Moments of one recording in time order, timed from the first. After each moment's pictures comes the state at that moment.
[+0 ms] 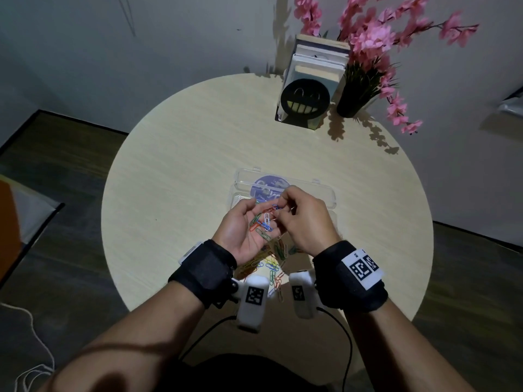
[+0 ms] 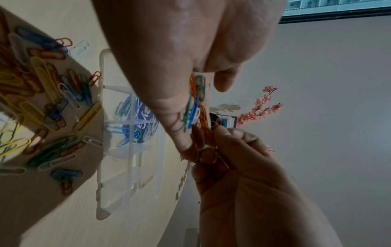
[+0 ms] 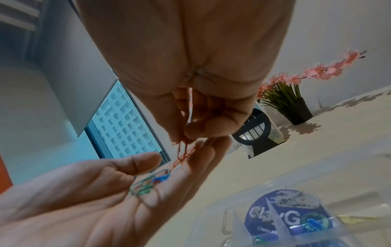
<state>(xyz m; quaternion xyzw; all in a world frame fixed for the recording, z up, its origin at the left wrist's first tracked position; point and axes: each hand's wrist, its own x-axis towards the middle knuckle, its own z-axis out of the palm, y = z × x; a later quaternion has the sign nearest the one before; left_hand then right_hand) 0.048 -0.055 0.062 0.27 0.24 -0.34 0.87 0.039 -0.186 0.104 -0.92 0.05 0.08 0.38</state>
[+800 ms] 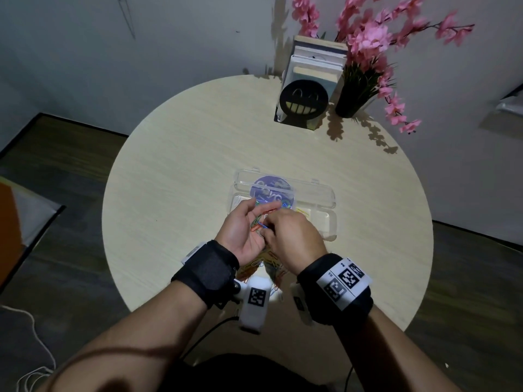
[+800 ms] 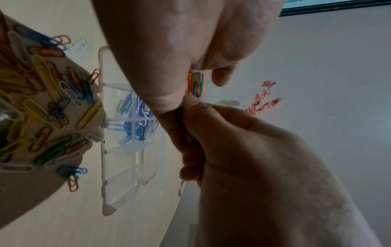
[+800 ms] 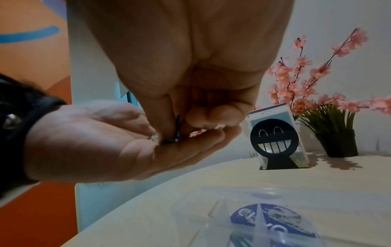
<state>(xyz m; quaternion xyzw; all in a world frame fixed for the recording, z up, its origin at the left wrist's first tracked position) 0.045 -0.054 0.055 0.33 0.26 -0.32 0.85 0.019 -0.163 0.104 -0.97 -0.04 0.13 0.19</state>
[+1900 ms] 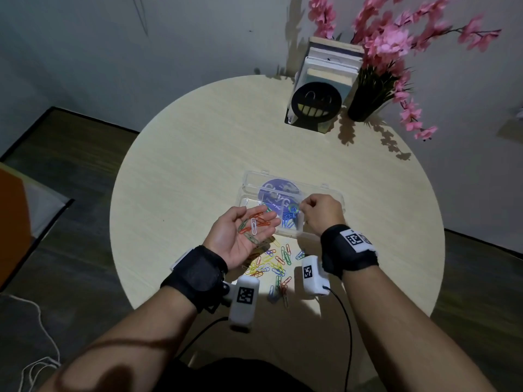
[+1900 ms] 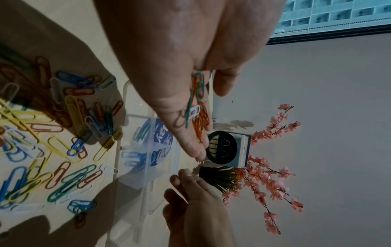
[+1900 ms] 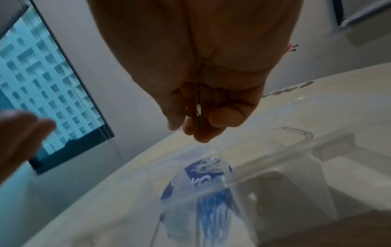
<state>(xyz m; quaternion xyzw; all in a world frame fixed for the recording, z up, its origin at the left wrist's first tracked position) 0.051 -0.026 0.041 0.27 0.28 -0.30 0.87 0.087 -0.218 0.043 -0.91 0.20 0.13 0.33</state>
